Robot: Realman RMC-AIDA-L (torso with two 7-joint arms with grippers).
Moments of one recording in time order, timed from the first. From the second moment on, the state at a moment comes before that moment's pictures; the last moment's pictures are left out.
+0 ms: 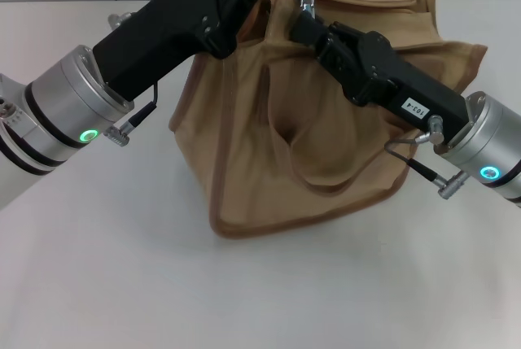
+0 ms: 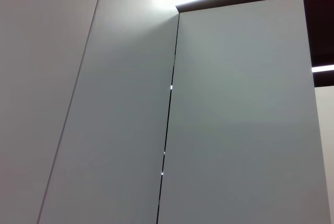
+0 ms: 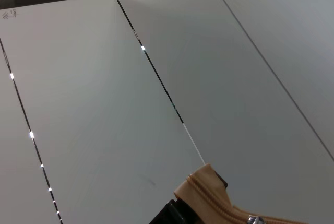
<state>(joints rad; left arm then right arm) -0.73 -2.08 0.83 0.05 1.20 1.78 -0.78 0.69 2.09 -0.34 0.04 -1.77 -1.71 1.00</state>
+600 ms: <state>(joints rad) -0.72 -2.08 0.82 0.05 1.20 1.78 -0.78 0.64 2.08 -0.32 0.03 -1.76 -1.72 1.01</state>
